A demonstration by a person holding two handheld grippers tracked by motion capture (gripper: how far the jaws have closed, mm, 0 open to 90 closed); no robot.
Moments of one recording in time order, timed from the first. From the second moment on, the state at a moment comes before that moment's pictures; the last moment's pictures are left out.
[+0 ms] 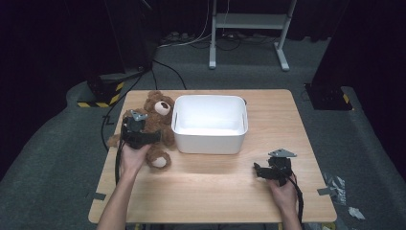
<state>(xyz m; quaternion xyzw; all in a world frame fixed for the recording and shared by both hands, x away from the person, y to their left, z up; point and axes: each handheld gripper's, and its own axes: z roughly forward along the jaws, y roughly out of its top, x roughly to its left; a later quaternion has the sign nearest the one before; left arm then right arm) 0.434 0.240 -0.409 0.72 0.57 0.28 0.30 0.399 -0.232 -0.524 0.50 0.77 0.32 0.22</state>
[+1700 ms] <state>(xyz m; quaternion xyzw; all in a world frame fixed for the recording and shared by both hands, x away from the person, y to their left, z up) 0.534 0.242 -0.460 0.74 0.60 0.27 0.16 0.398 -0.232 -0.524 0.50 0.78 0.32 0.22</state>
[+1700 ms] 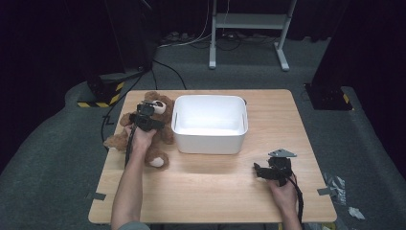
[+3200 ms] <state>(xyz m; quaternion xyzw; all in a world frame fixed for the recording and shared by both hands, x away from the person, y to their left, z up) 0.479 0.265 -0.425 0.73 0.57 0.25 0.29 0.398 -0.232 -0.523 0.50 0.78 0.32 0.21</state>
